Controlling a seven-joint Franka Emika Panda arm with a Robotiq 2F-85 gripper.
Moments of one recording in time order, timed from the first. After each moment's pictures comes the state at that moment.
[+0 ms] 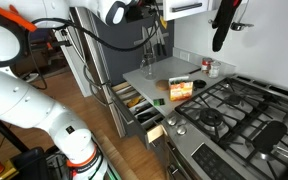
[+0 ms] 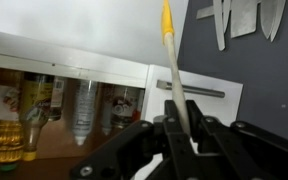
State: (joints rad) arm 0.13 -0.39 0.15 -2.10 0.59 3.05 -0.74
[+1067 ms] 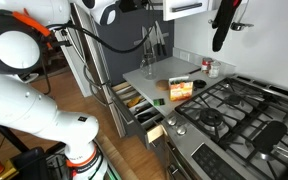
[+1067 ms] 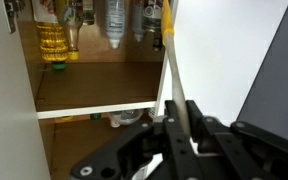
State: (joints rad) arm 0.66 -0.42 -0.19 -2.12 0.61 3.59 -0.83
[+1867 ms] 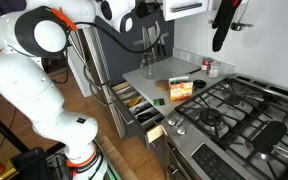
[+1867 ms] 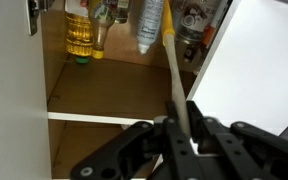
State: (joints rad) arm 0.58 -0.14 -0.22 -1.98 0.48 3.79 -0.78
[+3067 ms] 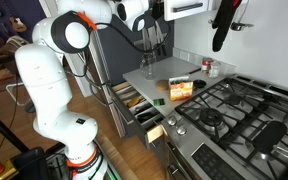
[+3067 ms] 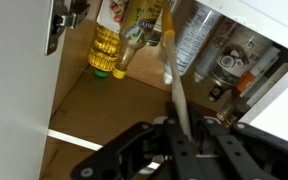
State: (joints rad) arm 0.55 0.13 -0.27 -1.69 0.65 3.79 -1.05
